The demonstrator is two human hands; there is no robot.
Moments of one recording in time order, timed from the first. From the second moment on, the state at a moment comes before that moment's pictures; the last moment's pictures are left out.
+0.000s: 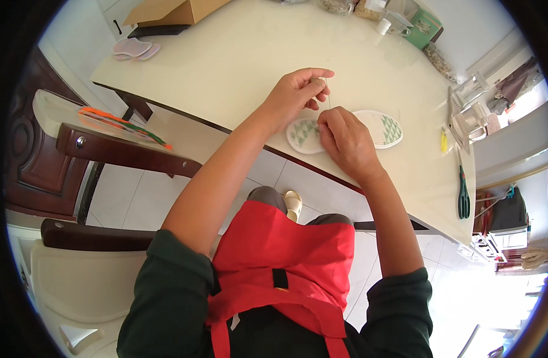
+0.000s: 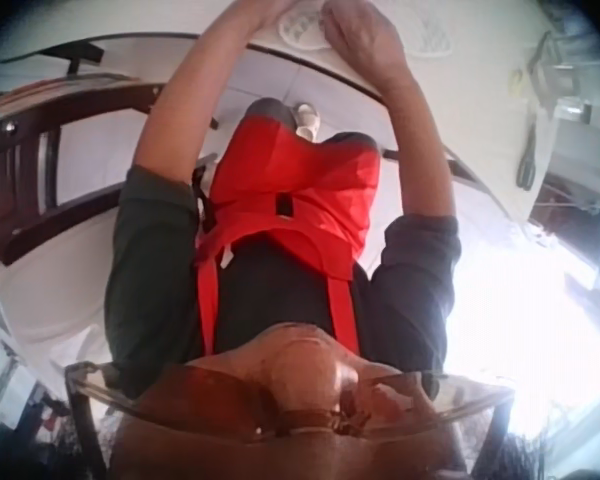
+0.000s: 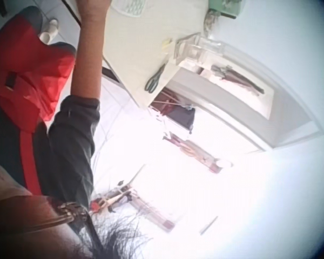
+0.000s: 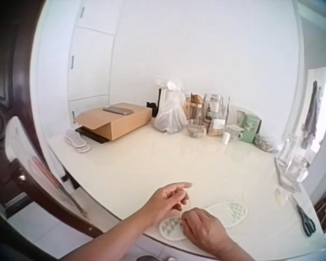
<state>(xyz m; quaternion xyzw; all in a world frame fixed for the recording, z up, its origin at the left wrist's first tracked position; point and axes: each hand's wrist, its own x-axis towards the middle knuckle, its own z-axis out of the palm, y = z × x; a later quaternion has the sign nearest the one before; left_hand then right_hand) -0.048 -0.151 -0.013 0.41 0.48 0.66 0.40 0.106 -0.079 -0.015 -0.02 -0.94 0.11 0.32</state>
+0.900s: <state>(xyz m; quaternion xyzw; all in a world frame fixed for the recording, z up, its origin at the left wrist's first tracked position) 0.097 -0.309 -0.048 0.64 0.34 0.68 0.11 0.234 -0.236 -0.007 -0.03 -0.40 0.91 0.13</state>
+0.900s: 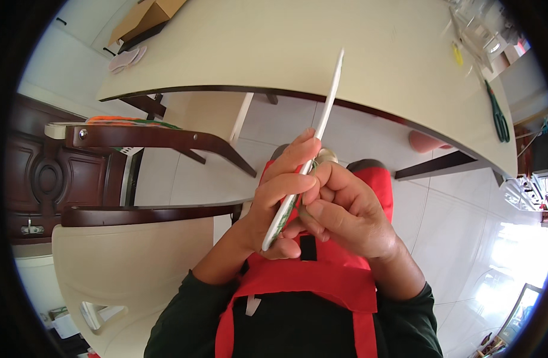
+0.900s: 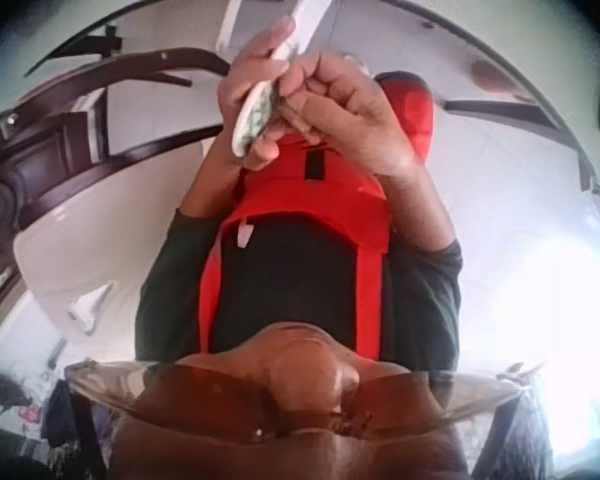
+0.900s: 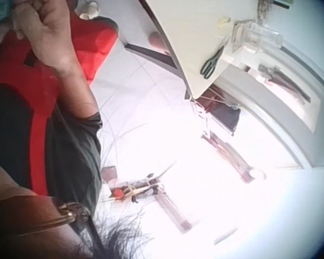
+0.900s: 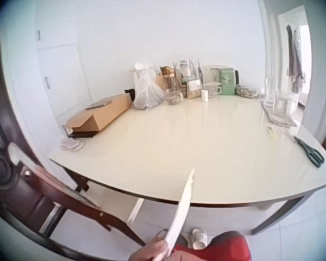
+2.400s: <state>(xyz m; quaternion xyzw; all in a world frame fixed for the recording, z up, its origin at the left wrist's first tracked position) 0.106 -0.284 -0.099 0.47 0.60 0.48 0.43 0.262 -0.223 -0.096 -0.29 -0.73 0.58 0.22</state>
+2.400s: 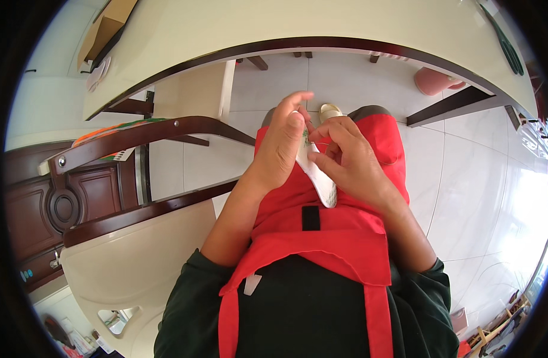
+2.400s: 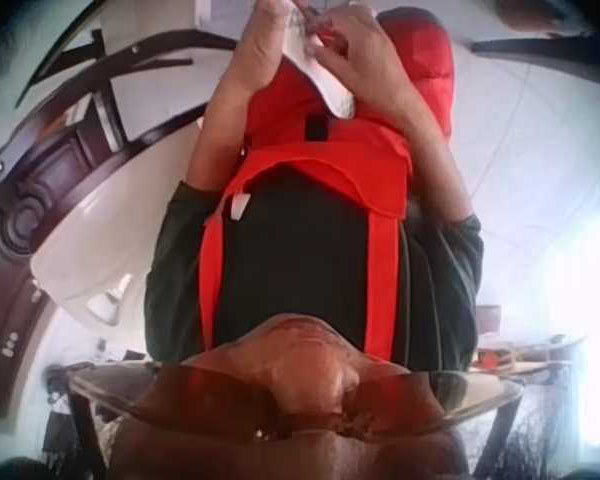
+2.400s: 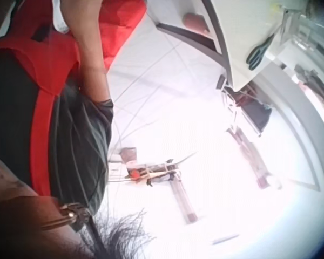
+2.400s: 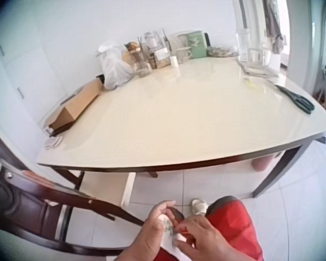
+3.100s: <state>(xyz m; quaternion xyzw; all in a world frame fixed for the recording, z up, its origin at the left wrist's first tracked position) 0.105 -0.305 -0.117 0.43 0.46 0.56 0.54 0.271 -0.221 -0.115 -0.25 -0.50 0.79 0.25</state>
